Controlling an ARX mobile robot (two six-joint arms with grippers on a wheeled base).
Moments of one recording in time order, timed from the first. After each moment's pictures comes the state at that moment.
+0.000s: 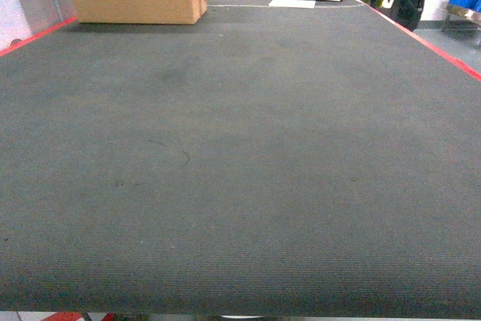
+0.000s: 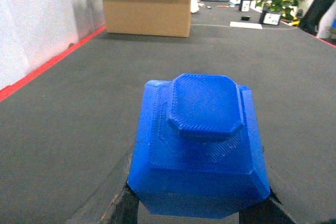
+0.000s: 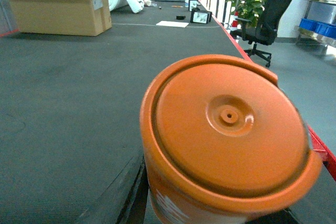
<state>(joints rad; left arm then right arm) 0.01 0.21 0.07 0.12 -0.02 0.00 0.00 0.07 0.09 -0.01 0.00 -0.01</state>
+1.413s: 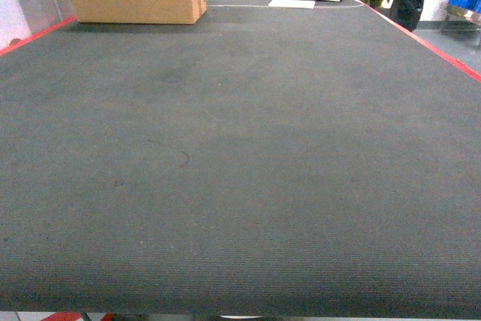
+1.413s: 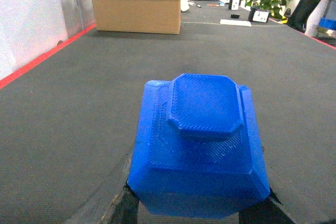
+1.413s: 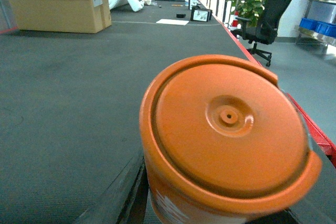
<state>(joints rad) 0.00 0.01 0.02 -0.01 0.00 0.00 0.00 0.01 0.01 -0.01 0.00 0.00</state>
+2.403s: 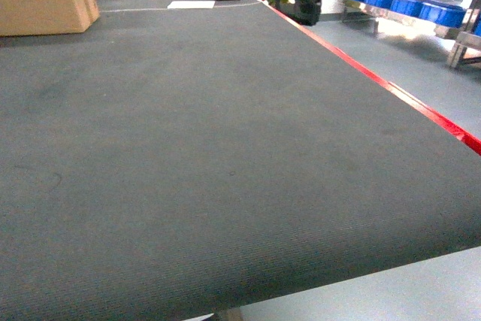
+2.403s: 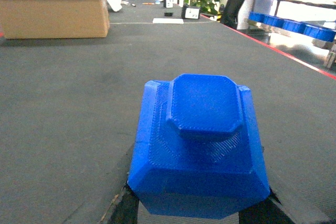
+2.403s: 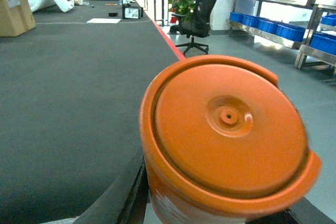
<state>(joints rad) 0.00 0.01 0.02 -0.01 0.00 0.00 0.00 0.01 0.01 -0.01 0.00 0.00</state>
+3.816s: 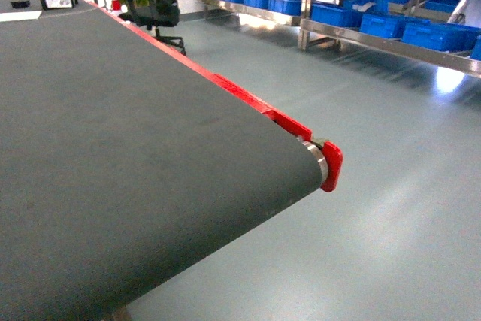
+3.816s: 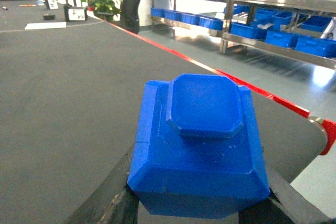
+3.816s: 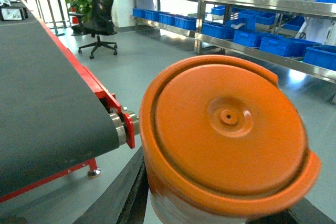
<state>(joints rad) 0.00 0.01 0.02 -0.01 0.00 0.00 0.00 0.01 0.01 -0.01 0.00 0.00</state>
